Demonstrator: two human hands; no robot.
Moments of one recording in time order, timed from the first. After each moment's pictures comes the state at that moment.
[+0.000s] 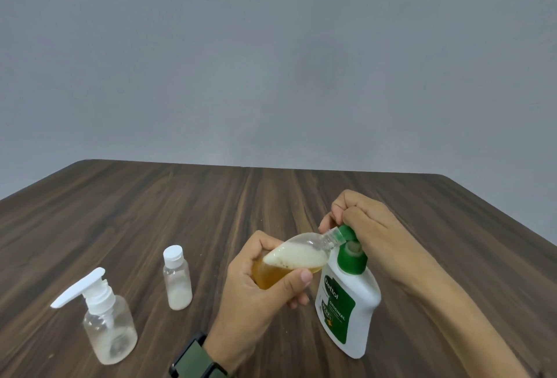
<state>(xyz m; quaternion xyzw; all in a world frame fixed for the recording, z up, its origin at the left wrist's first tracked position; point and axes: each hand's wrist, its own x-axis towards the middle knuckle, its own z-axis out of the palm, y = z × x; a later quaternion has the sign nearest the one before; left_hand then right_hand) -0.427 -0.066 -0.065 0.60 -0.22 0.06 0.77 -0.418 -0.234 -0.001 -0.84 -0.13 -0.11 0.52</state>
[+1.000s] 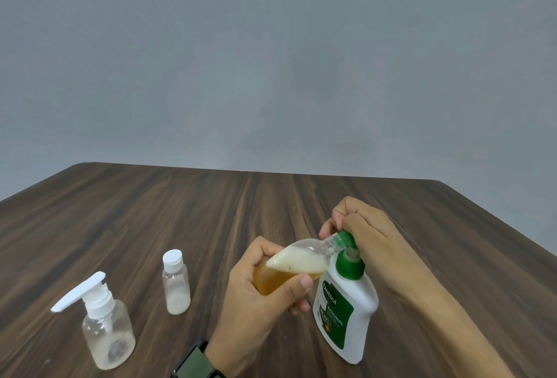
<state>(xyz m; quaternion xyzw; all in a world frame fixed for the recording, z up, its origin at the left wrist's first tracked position) -0.428 -0.068 -0.066 0.58 -0.23 0.05 0.78 -0.422 -0.232 -0.004 -0.83 -0.12 -0.13 0.53</state>
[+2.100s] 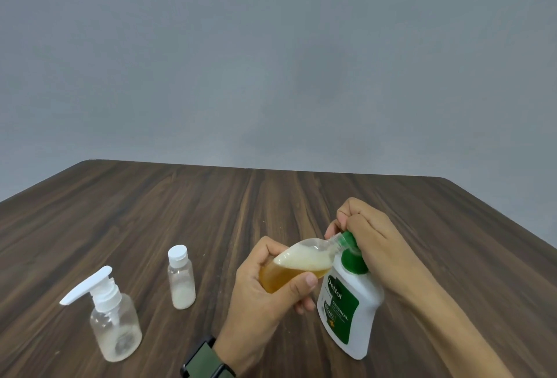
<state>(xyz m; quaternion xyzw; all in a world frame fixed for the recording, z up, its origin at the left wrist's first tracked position) -0.428 -0.070 -0.070 0.58 -0.22 0.04 0.78 -0.420 -0.233 -0.013 -0.83 -0.11 -0.13 0.52</state>
